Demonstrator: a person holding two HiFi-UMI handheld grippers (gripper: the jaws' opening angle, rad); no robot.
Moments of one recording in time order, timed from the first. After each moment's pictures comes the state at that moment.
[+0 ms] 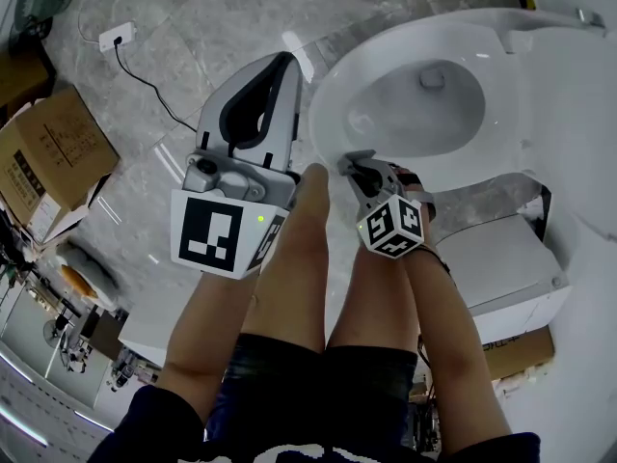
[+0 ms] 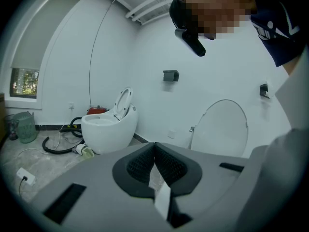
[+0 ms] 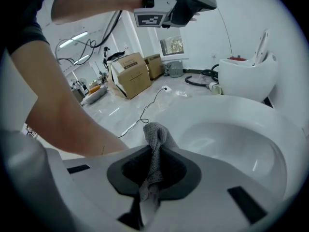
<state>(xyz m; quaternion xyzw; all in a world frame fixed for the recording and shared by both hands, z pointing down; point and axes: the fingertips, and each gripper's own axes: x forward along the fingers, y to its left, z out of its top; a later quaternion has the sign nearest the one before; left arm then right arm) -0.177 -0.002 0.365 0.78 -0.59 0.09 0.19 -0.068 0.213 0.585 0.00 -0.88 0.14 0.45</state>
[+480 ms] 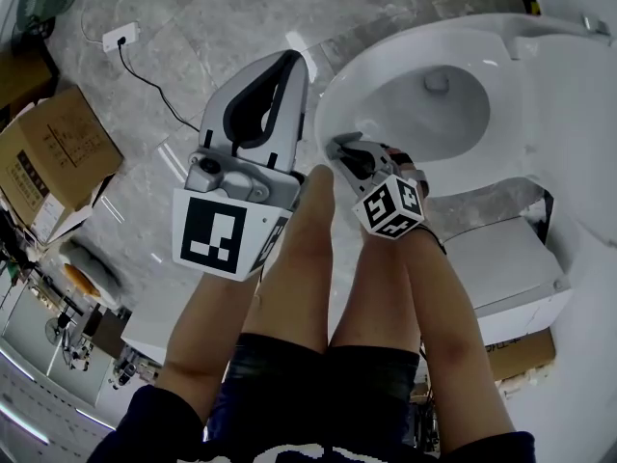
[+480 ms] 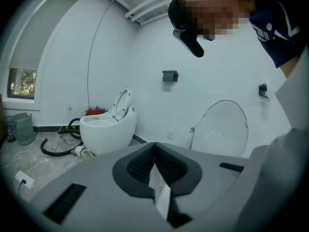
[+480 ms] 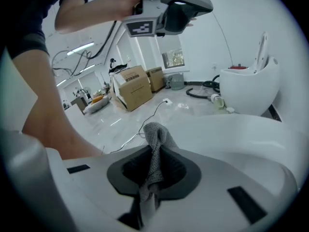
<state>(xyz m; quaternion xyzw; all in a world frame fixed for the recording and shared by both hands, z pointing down) -0.184 -0.014 0.363 0.79 -0.58 0.09 0.19 -0.117 0.176 0.586 0.00 -0.91 0.14 0.38</state>
